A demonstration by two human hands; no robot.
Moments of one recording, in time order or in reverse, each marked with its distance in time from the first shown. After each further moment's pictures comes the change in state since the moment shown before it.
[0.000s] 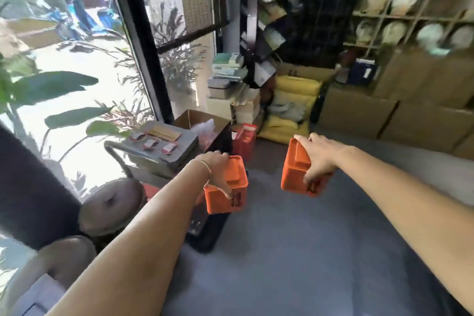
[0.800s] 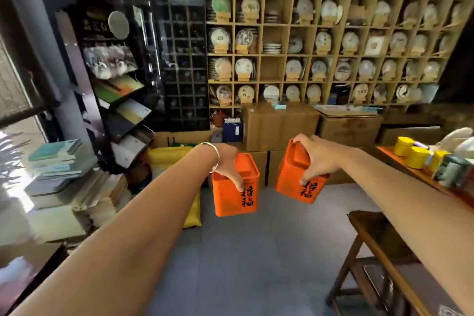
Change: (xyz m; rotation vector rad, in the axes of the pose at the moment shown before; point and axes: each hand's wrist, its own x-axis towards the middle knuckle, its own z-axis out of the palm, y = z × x) left_hand 0.347 0.488 -0.281 0.144 0.029 0.499; right_hand -0.048 0.548 -0.089 0.239 0.228 0.425
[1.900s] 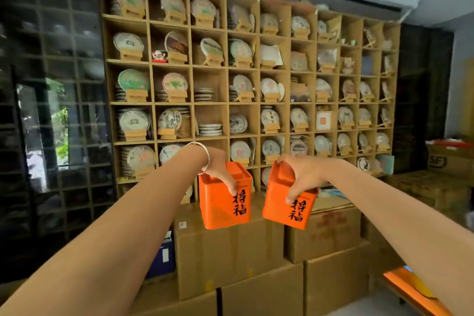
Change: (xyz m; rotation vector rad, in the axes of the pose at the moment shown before) left_hand 0.647 0.083 -0.410 0.090 0.203 0.141; right_hand 0.492 0.418 -0.270 0.065 0.163 0.164
